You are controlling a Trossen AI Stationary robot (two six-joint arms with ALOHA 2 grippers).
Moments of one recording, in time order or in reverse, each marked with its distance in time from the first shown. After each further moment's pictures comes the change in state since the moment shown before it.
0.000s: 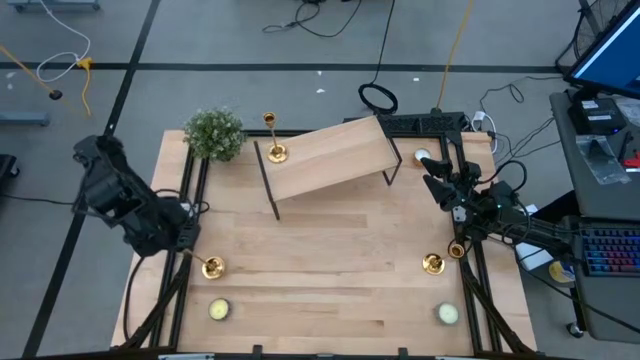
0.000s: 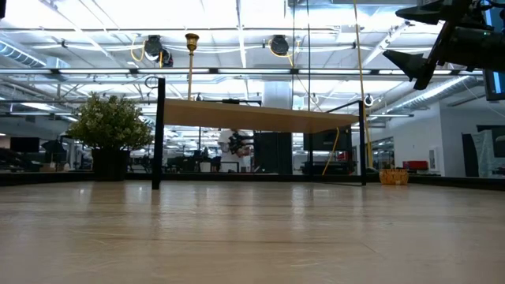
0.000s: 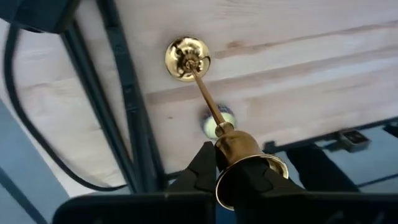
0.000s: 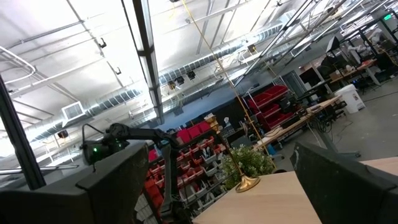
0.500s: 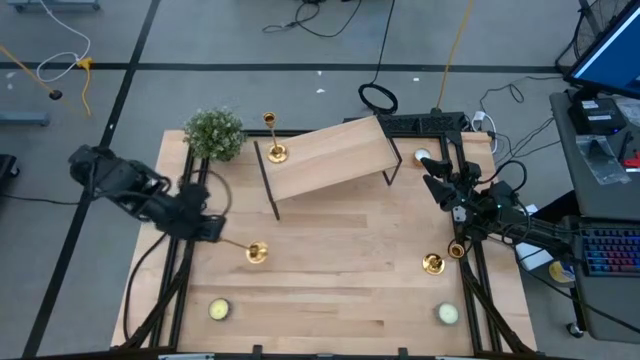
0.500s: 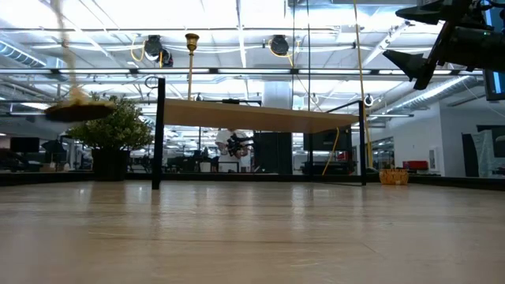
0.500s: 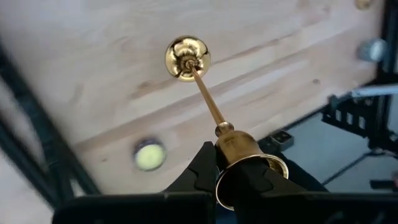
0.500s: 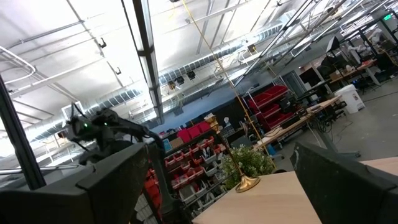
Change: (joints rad) left arm 0.320 0.250 0.336 0.039 -0.071 0.505; right arm 0.000 0.000 0.000 0.000 0.000 0.000
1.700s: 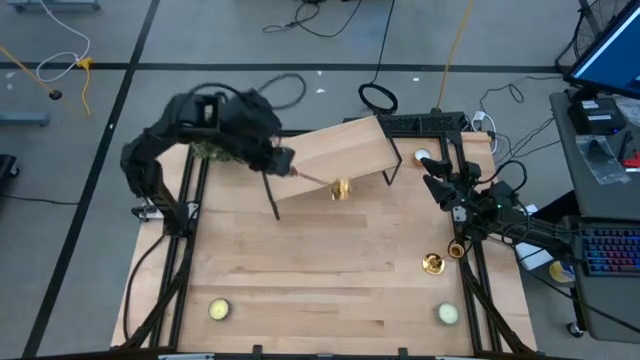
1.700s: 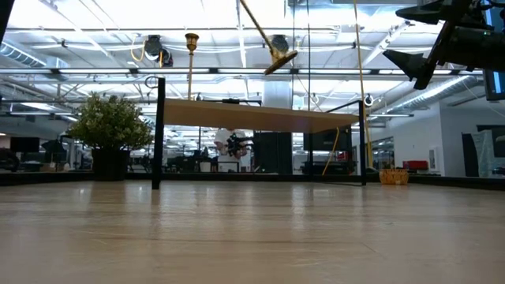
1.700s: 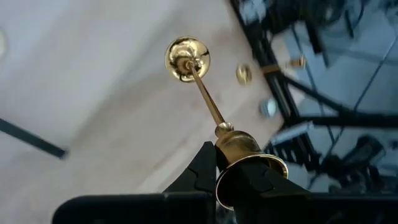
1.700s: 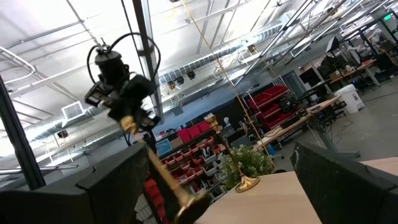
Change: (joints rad) left arm 0.642 0.493 0.725 0.039 0.193 0.819; right arm 0.000 0.000 0.000 0.000 0.000 0.000
